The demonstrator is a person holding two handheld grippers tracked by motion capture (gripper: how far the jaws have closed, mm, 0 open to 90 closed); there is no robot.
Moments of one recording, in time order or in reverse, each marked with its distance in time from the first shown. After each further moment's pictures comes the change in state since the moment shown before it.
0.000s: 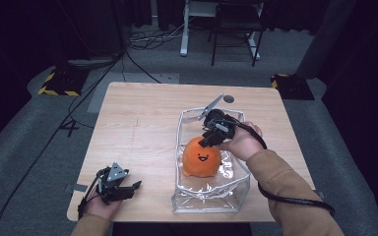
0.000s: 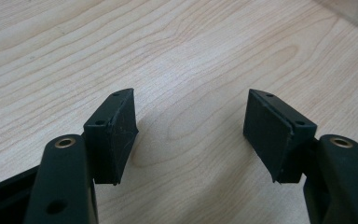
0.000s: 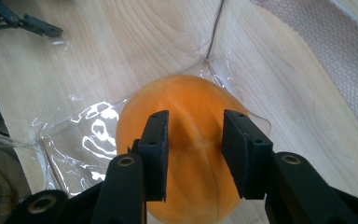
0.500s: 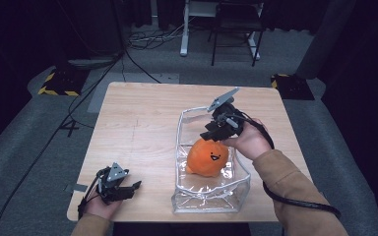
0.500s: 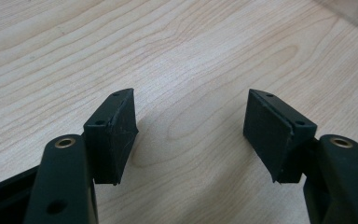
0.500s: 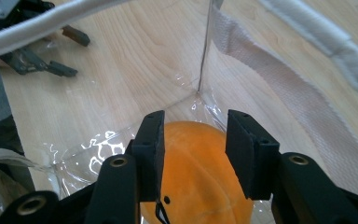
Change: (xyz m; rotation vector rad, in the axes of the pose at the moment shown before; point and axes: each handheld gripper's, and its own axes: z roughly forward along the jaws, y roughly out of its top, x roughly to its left) left arm 0.000 0.000 0.000 0.000 0.000 0.000; right arm -0.001 -0.005 -0.035 -0.165 -0.017 0.022
